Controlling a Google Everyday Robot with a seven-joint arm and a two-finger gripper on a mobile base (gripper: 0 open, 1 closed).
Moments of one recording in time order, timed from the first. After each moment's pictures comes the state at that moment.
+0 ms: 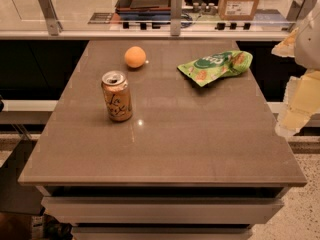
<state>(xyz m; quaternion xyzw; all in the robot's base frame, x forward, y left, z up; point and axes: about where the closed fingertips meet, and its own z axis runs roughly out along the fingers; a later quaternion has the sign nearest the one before) 0.438 -0.217 0.977 -0.60 0.78 -0.03 0.16</state>
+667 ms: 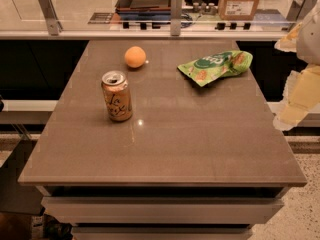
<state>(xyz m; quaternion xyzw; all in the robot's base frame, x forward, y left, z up) 0.446 -0.219 0.982 -0.59 0.79 -0.04 0.18</state>
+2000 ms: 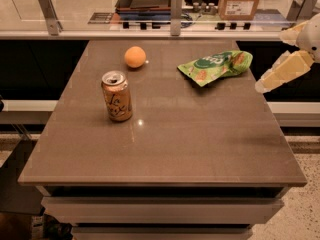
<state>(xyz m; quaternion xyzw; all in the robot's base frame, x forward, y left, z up) 0.561 -0.256 0.957 -0.47 0.80 0.07 0.36</state>
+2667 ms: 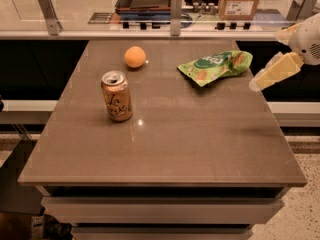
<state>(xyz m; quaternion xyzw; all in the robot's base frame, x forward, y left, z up) 0.586 -0.256 0.947 -0.47 0.80 0.06 0.38</state>
